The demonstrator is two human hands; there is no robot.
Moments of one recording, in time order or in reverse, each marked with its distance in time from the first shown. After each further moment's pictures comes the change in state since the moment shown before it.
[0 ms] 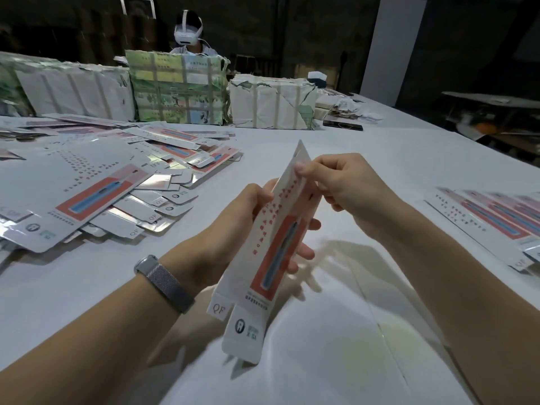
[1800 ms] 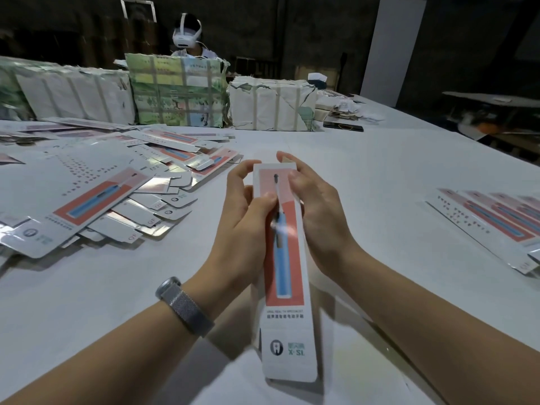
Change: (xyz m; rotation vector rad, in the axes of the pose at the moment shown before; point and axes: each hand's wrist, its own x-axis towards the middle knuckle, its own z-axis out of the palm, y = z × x) left_hand 0.004 -0.001 0.038 -0.056 0.478 0.301; right_hand -0.019 0.010 0.057 0.378 0.095 -0.105
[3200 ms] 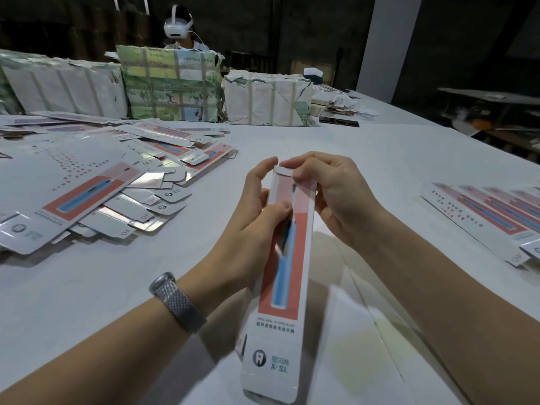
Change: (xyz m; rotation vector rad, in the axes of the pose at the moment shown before) left_hand 0.008 -0.024 -0.011 0.254 -0.166 0.086; right_hand 0.021 -0.015 -0.029 0.045 -0.042 0.124
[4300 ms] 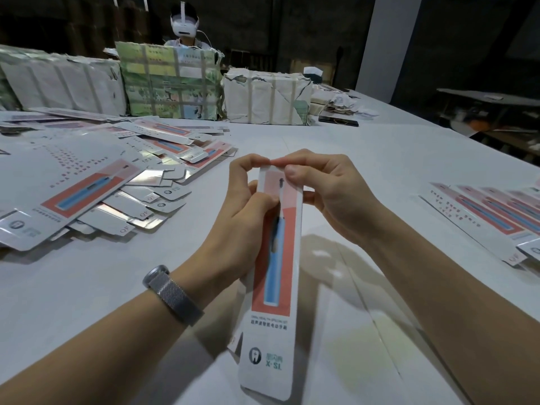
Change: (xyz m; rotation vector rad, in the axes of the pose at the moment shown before) left_hand 0.006 -0.002 -0.009 -0.079 0.087 0.041; right_hand -0.002 -0.001 -0.006 -0.160 -0.144 -0.115
